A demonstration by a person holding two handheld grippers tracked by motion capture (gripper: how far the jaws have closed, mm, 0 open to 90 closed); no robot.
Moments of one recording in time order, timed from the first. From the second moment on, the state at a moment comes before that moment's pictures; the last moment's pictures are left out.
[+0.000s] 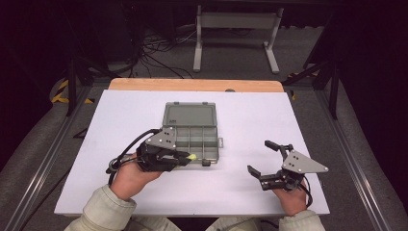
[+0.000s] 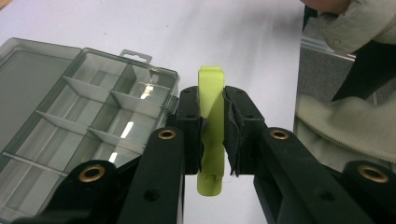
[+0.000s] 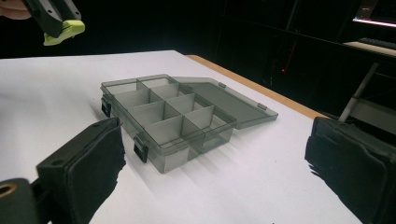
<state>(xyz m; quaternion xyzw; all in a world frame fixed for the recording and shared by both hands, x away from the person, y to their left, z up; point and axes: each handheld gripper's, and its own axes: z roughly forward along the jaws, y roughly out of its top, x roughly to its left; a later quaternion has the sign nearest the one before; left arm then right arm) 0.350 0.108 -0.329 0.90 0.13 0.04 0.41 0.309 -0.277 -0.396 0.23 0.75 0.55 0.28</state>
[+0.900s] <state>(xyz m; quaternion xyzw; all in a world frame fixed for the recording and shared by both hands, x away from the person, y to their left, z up) 0.366 0.134 -0.331 0.87 0.24 0.07 0.42 0.309 -0.277 -0.396 0.23 0.75 0.55 0.28</state>
